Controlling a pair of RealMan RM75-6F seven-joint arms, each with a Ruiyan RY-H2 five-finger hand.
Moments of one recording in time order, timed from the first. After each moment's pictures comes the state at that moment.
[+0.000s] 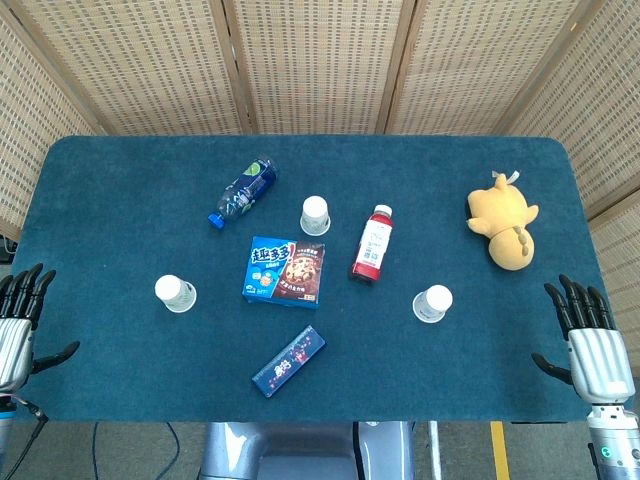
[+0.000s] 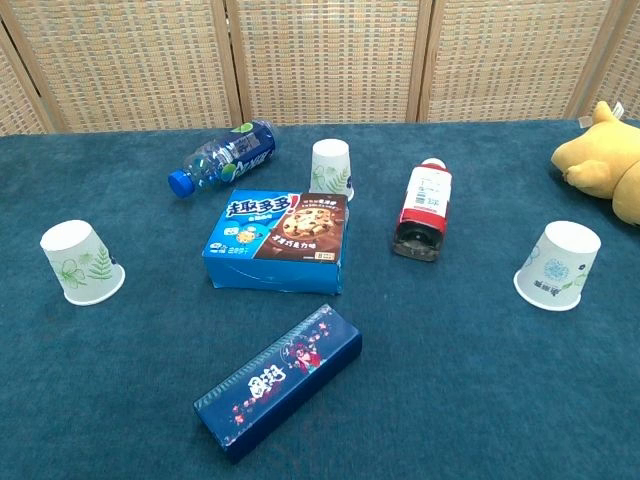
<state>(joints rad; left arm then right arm) -0.08 -1.19 -0.06 -1.59 1.53 1.56 0.06 0.07 -1.17 0.07 -1.58 -1.54 1.53 -0.04</state>
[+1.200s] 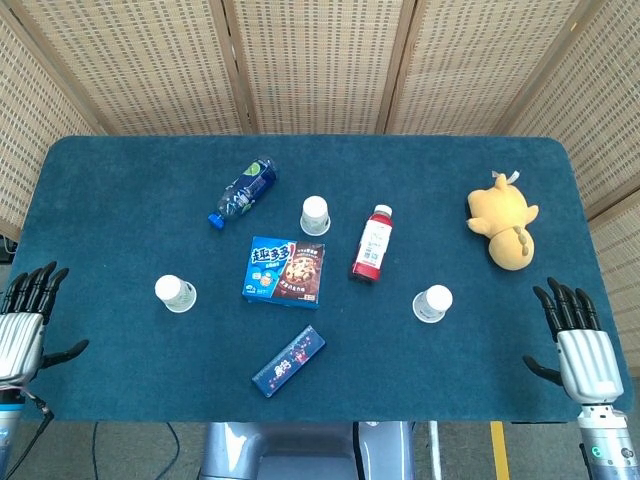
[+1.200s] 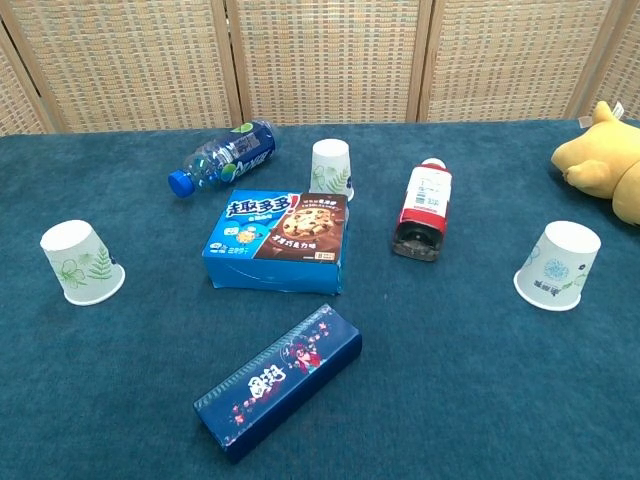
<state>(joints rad) -0.12 -1.17 -0.07 -1.62 1.50 1.48 0.05 0.08 -1.19 0.07 -1.58 -1.55 1.52 -0.05</state>
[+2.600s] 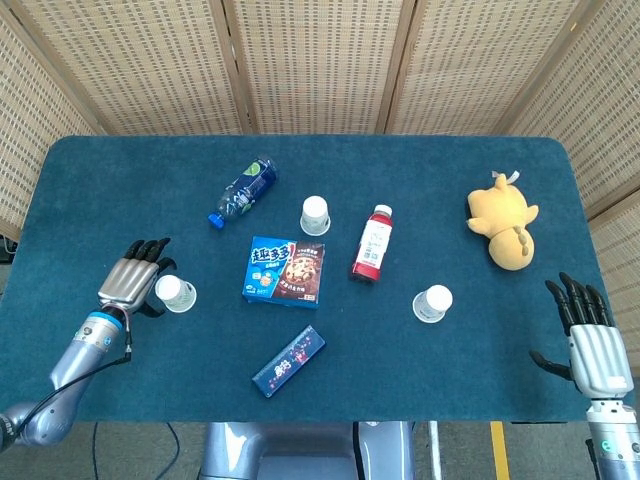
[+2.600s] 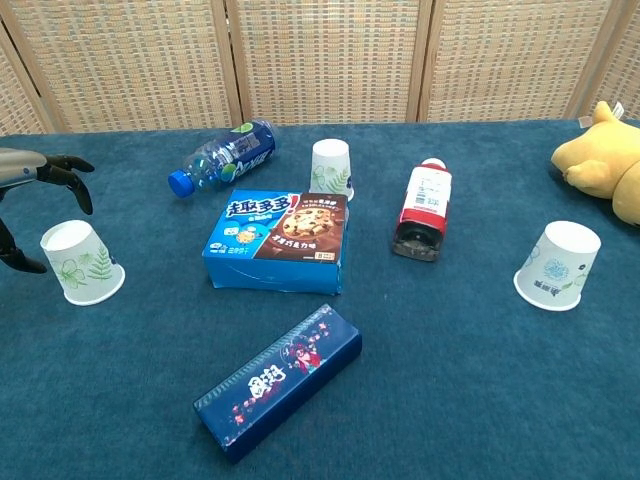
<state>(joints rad) -0.60 -1.26 -0.13 -1.60 1.00 0.90 0.42 0.09 -1.17 0.09 -1.56 -1.51 1.51 0.05</state>
